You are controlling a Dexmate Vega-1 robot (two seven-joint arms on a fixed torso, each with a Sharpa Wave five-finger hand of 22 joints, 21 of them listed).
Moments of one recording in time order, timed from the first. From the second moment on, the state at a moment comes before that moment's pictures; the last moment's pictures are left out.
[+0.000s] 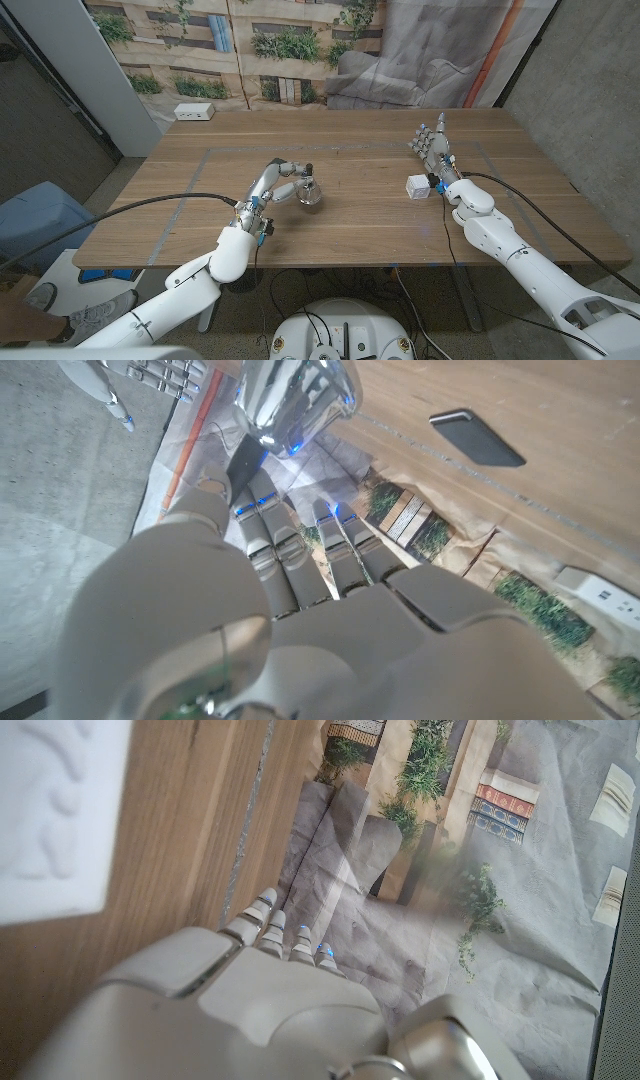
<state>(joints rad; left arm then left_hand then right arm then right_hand) 1.20 0.74 0.46 -1.86 0.24 -0.21 0.57 0.94 0.12 0.40 -0.17 0.17 1.05 -0.09 0.19 0.19 1.08 -0.21 0.18 0.18 0.51 -0.05 0.17 0.16 0.37 -0.04 0.20 0.17 -0.84 -0.51 -0.37 -1.30 0.65 0.29 0.03 -0.03 0.06 -0.21 0.19 0.26 -0.16 -0.04 0.22 0.28 -0.07 0.02 0.22 0.24 -0.10 0.06 0.23 0.48 0.11 0.05 0.21 0.18</state>
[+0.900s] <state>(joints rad) 1.15 0.71 0.44 -1.72 0.41 -0.37 0.63 0.93 0.11 0.40 -0.17 0.17 1.05 -0.09 0.20 0.19 1.08 -0.21 0.18 0.19 0.51 -0.05 0.17 0.16 0.37 -0.04 0.20 0.17 -0.84 -0.51 -0.37 -1.30 0.65 0.29 0.03 -0.03 0.06 -0.21 0.19 0.26 -0.16 -0.04 0.22 0.28 -0.07 0.02 0.22 0.24 -0.10 0.06 0.23 0.48 0.11 0.05 0.21 0.18</state>
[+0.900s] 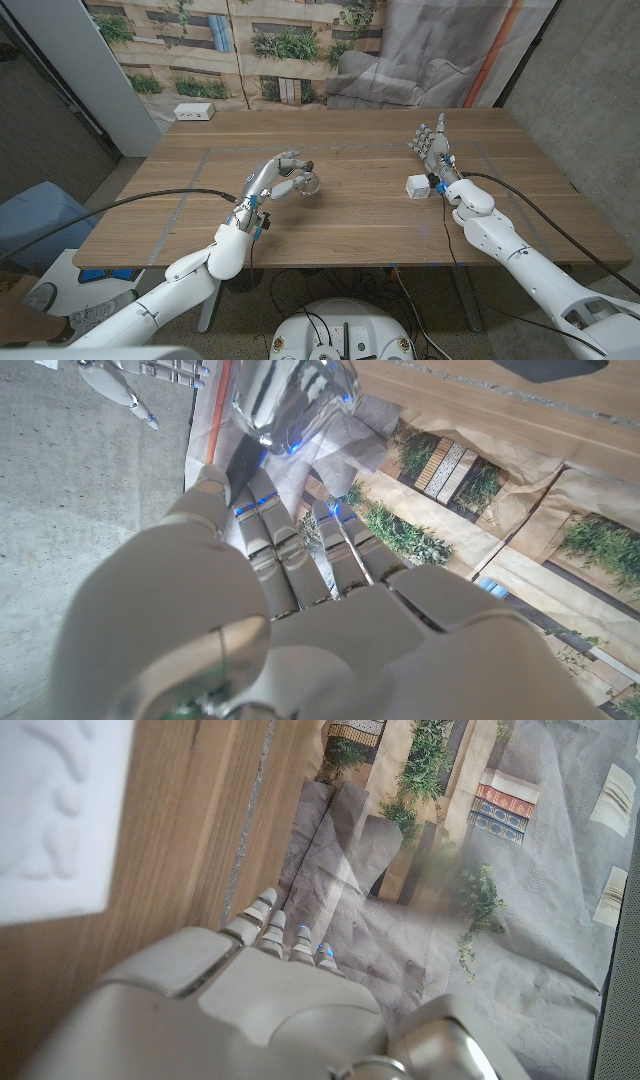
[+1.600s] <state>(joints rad) 1.24 0.67 0.38 -1.83 0.18 -0.19 0.53 0.93 0.11 0.40 -0.17 0.17 1.05 -0.09 0.20 0.19 1.08 -0.21 0.19 0.18 0.51 -0.05 0.17 0.16 0.37 -0.04 0.20 0.17 -0.84 -0.51 -0.37 -1.30 0.65 0.29 0.03 -0.03 0.06 -0.21 0.19 0.26 -0.16 -0.04 0.22 0.28 -0.07 0.02 0.22 0.24 -0.10 0.06 0.23 0.48 0.11 0.05 0.21 0.18</state>
